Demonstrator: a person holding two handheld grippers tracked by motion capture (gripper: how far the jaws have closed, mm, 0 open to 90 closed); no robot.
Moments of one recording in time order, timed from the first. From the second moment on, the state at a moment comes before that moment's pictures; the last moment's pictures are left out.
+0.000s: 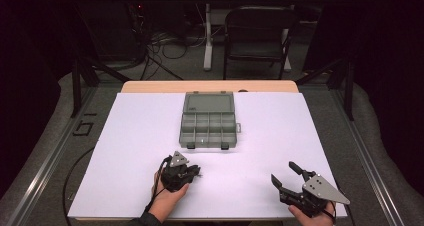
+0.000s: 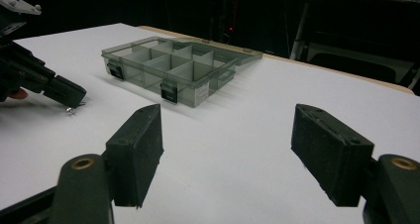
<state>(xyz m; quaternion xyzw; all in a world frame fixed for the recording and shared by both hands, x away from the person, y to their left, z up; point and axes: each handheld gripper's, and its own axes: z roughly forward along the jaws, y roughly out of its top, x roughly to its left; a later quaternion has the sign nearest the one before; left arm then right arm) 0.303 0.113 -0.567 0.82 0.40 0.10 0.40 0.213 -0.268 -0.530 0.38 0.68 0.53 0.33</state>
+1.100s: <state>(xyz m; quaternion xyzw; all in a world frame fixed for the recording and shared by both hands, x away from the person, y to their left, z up) 0.298 0.128 -0.547 0.79 0.41 0.10 0.44 0.213 -0.268 -0.530 0.38 0.68 0.53 0.33</state>
